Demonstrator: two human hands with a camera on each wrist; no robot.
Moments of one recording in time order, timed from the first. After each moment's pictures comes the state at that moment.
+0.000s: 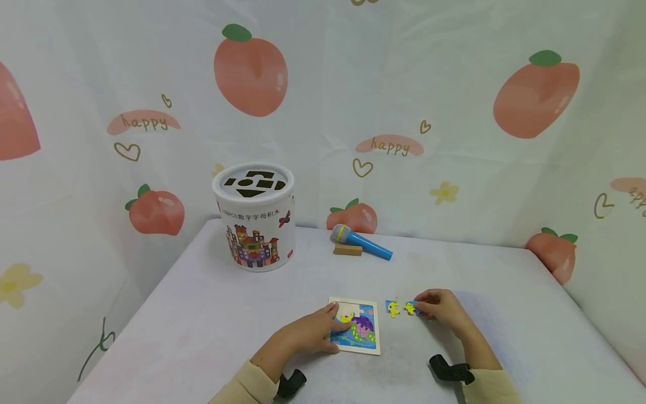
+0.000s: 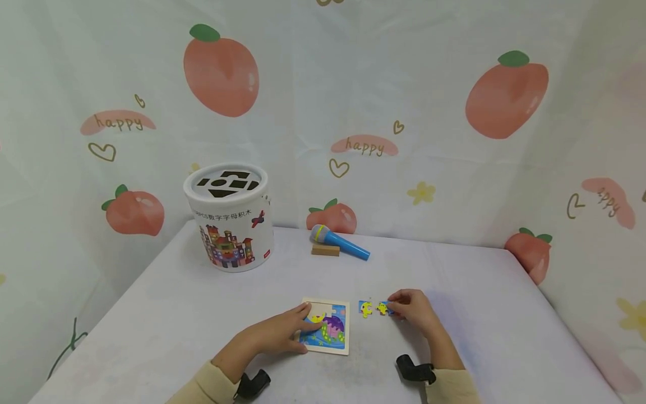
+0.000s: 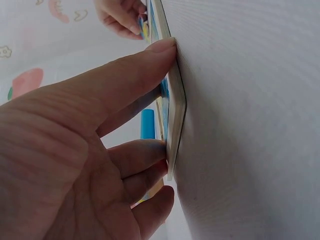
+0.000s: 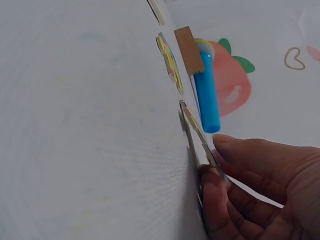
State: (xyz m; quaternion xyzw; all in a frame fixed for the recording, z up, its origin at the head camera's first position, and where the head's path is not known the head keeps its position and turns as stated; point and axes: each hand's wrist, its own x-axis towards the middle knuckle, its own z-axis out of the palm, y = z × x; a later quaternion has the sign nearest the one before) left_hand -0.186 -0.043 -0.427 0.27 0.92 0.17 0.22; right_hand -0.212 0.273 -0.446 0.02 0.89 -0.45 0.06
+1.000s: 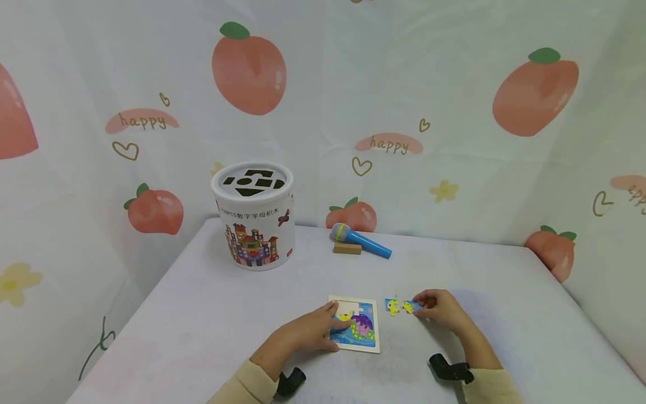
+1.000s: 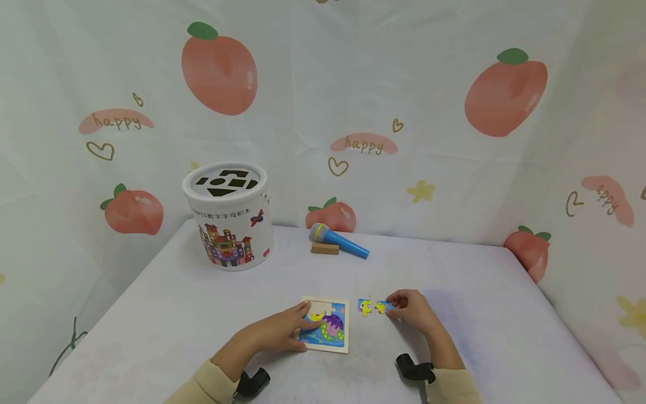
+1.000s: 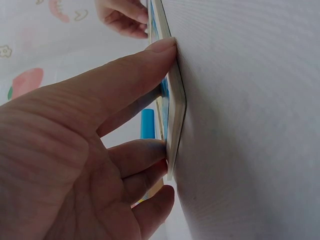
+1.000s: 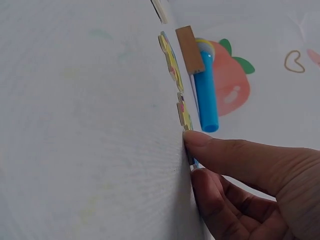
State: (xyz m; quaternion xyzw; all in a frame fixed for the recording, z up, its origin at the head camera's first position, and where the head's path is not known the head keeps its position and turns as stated) left_hand -0.185 -0.042 -0.425 0.26 0.92 0.18 0.22; right_hand -0.212 0.275 -0.448 -0.04 0.92 -0.39 0.05
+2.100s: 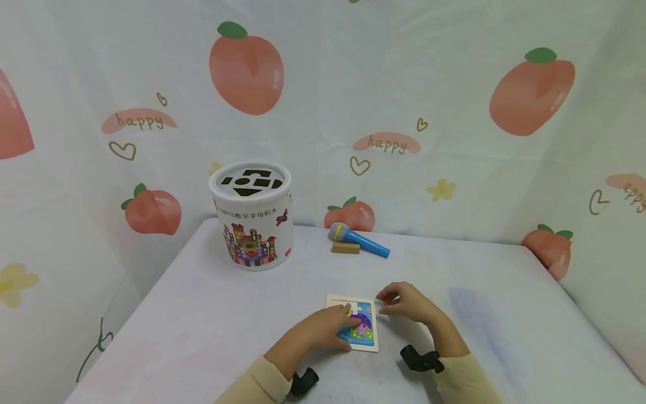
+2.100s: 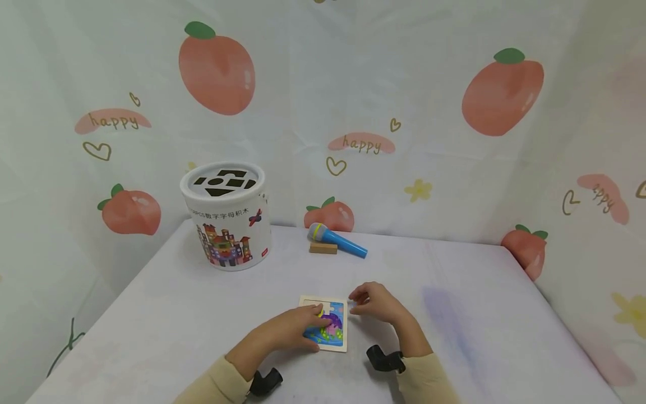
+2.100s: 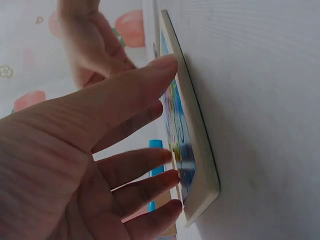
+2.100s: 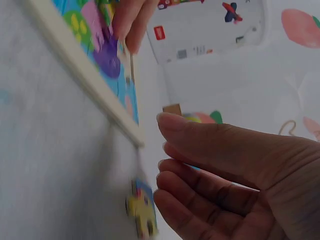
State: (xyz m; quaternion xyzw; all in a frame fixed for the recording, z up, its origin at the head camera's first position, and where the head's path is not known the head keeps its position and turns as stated) left_hand -0.184 -0.017 -0.418 0.31 0.93 0.13 0.16; right_hand -0.224 0.215 -0.423 -0.18 0.90 -0.38 0.12
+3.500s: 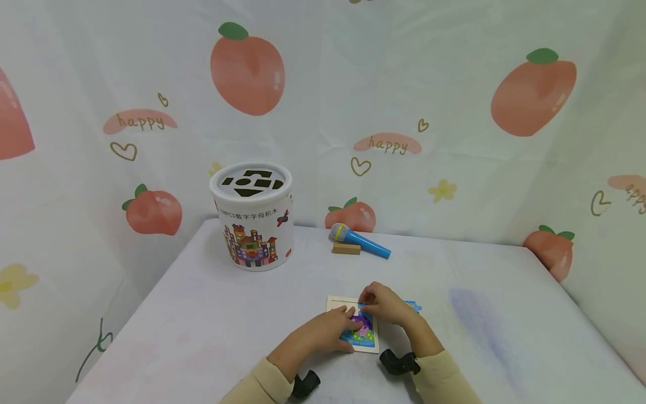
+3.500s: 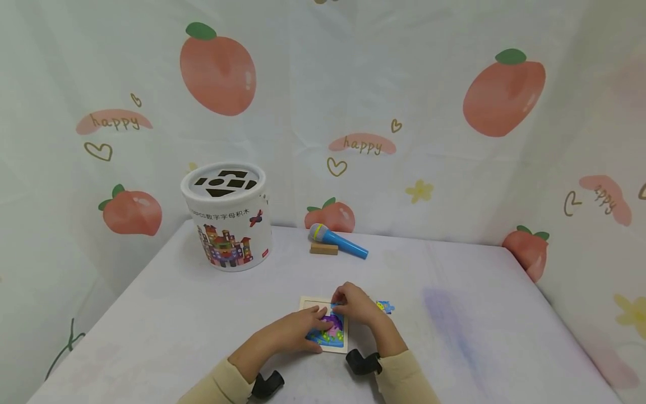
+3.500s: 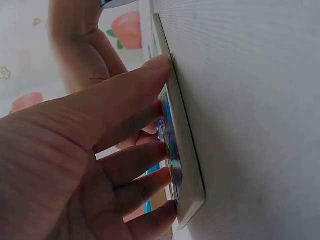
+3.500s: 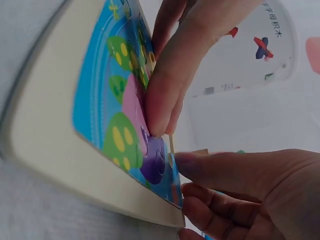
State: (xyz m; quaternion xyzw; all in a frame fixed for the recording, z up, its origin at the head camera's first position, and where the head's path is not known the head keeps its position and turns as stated) left_hand -0.184 -0.015 -0.423 0.33 0.92 0.13 0.17; right_hand -0.225 0.171 -0.433 -0.19 0.91 -0.34 0.10
